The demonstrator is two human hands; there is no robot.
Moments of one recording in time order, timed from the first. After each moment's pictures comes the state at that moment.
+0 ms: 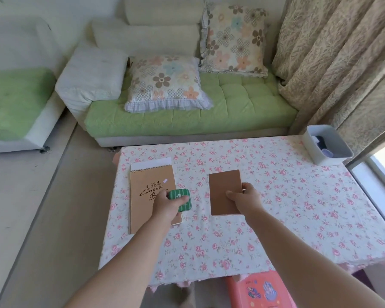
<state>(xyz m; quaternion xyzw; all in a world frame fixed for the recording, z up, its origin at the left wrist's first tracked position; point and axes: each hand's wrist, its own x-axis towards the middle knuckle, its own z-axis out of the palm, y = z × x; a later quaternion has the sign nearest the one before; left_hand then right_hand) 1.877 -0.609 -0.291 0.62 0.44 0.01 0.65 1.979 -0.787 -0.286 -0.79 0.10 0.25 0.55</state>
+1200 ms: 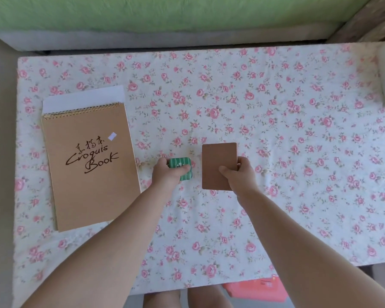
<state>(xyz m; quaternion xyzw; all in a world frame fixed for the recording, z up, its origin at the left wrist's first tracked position) 2.057 -0.615 -0.562 0.60 0.53 -0.14 0.59 2.123 -0.778 -0.556 -0.79 0.20 0.34 0.47</state>
